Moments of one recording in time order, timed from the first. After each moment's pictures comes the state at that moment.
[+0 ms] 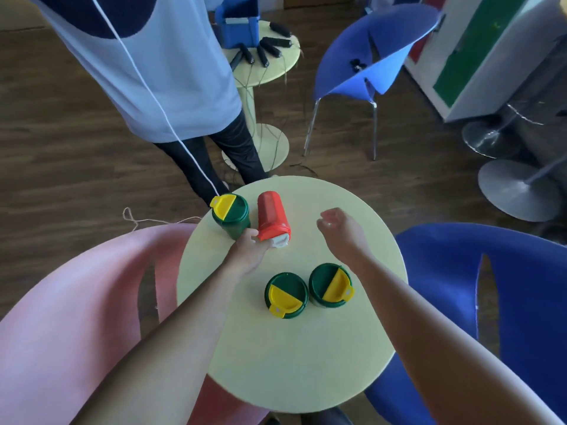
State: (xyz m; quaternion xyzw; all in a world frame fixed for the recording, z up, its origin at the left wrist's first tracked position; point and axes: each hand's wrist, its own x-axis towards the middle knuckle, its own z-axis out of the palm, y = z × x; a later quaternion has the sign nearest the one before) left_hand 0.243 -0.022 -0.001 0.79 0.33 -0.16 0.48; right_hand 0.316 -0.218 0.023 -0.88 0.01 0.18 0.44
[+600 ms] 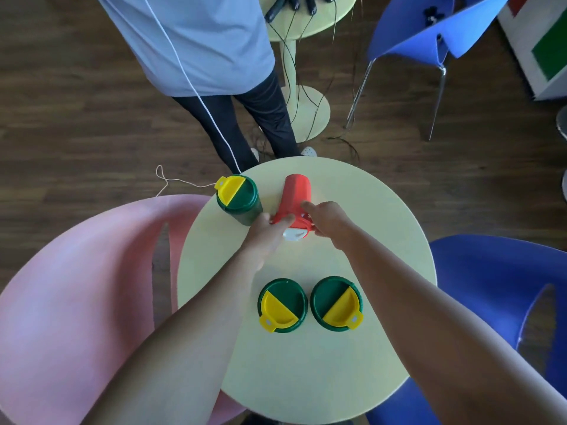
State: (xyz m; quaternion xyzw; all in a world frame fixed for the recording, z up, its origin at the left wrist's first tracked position) left_hand 0.292 -0.044 -0.043 0.69 0.44 -0.09 0.57; right_hand 0.394 -0.156 -0.048 -0.81 0.05 0.41 0.42
